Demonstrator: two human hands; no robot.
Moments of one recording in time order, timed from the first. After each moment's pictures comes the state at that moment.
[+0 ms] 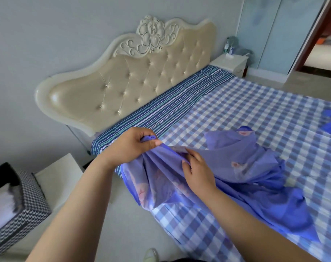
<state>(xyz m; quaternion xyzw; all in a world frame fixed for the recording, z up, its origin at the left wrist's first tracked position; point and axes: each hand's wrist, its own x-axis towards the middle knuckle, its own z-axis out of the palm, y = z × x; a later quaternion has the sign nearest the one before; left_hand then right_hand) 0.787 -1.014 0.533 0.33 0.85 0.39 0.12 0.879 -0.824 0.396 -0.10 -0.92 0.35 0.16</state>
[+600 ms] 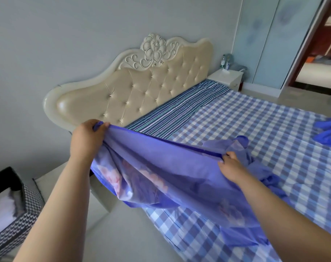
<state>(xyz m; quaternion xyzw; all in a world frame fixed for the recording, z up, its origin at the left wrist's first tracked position) 0.774 -1.098 0.548 0.02 0.91 0.38 -0.16 0.890 -0.717 0.397 -0.23 -0.94 0.25 -0.06</state>
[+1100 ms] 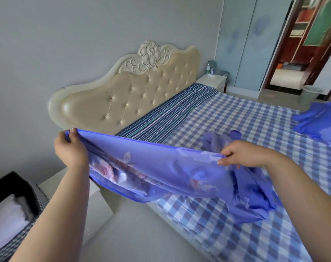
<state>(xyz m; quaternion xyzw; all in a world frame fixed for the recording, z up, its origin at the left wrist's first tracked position) 0.767 -1.258 0.505 -0.13 0.75 0.57 -0.30 0.976 -0.867 0.538 -0.08 -0.94 0.29 -0.15</state>
